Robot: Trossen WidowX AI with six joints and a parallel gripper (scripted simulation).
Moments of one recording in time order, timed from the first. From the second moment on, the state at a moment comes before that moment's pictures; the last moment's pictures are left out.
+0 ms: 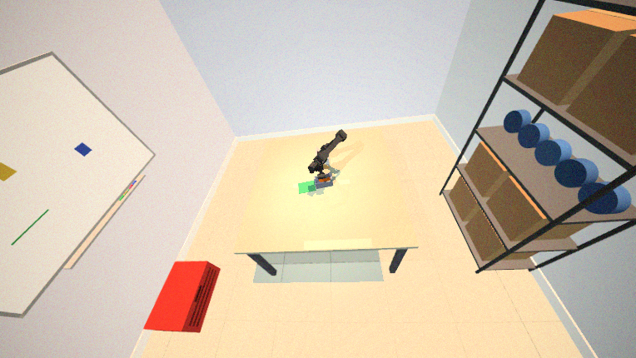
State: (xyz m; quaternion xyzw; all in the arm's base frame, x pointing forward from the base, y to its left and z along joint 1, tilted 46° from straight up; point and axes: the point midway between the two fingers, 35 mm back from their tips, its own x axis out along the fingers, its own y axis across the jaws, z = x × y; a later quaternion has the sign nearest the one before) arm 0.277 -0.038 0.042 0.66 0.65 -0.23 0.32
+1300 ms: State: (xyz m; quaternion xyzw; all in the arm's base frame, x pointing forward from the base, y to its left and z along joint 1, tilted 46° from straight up) arm 0.281 -0.005 0.009 0.66 0.64 -0.23 0.32
